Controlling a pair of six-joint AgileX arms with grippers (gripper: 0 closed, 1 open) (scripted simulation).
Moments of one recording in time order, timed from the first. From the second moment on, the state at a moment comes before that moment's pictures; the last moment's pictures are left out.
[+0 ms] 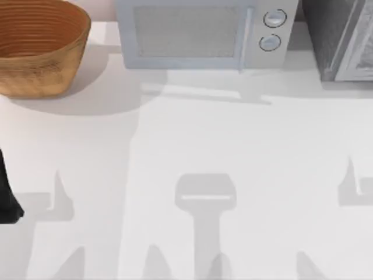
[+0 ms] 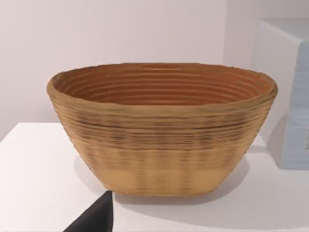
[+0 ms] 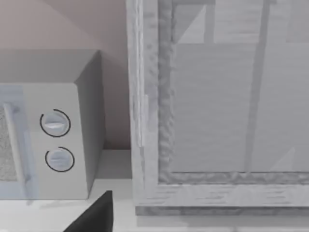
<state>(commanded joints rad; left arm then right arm) 0.00 0.00 0.00 0.00 0.00 0.00 0.03 0.17 0.22 -0.05 0.03 0.01</state>
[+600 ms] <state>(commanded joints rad) 0.00 0.00 0.00 0.00 0.00 0.00 0.12 0.86 1.11 -0.27 0.13 0.02</state>
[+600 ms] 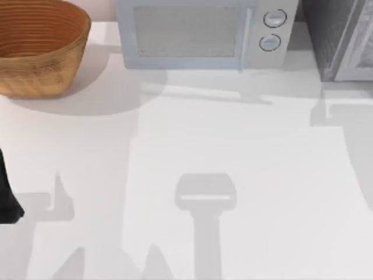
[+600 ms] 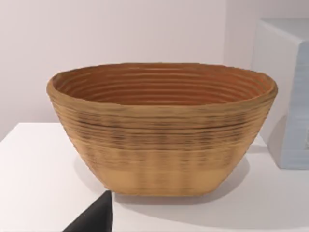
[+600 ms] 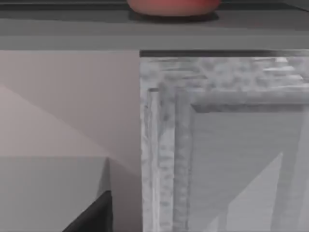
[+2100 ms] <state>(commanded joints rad) 0.00 0.00 0.00 0.00 0.00 0.00 0.11 1.46 1.84 -0.38 0.13 0.02</state>
